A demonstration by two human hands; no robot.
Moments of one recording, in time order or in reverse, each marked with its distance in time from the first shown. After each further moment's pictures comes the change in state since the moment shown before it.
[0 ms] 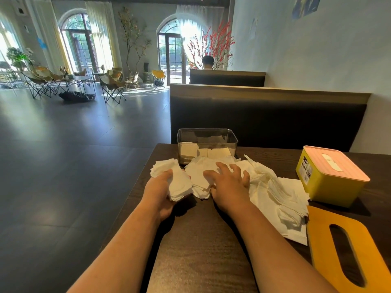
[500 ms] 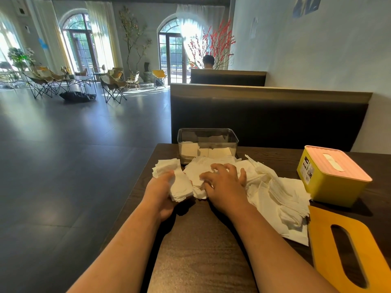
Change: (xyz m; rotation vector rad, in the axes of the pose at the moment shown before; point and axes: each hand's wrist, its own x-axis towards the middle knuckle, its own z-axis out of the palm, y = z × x) left_hand 0.000 -0.002 -0.002 0.056 0.000 0.000; right_hand -0.003 -0.006 0.000 0.136 0.029 -0.046
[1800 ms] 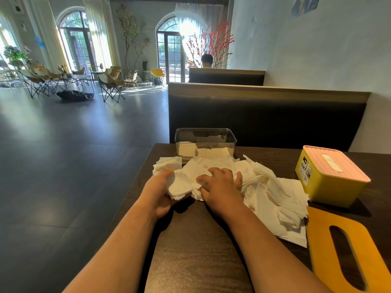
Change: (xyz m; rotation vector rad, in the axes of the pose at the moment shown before) left_hand 0.016 0.002 0.000 0.056 -0.062 0.042; right_hand 0.002 -0.001 0.009 -0.062 -0.042 -0.008
